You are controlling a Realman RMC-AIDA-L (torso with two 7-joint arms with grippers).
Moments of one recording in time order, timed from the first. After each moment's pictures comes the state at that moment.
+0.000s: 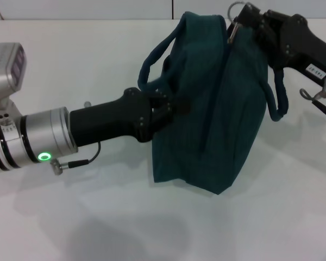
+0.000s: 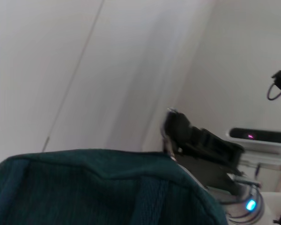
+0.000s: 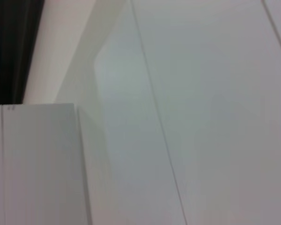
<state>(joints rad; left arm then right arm) -0.56 -2.08 0.93 0.35 1.54 1.65 -1.23 0.70 2.03 -0.93 -0.09 -1.12 -1.68 0.88</state>
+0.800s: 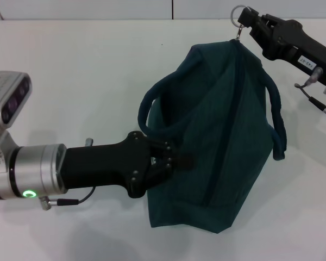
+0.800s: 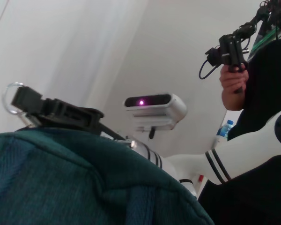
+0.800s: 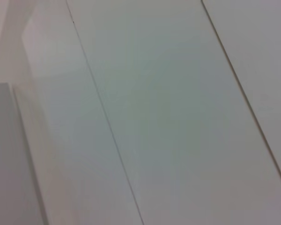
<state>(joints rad) -0.51 -2.08 0.97 0.36 1.64 1.81 -1.22 0.71 2.03 -0.94 -0.10 -1.09 -1.47 1.00</state>
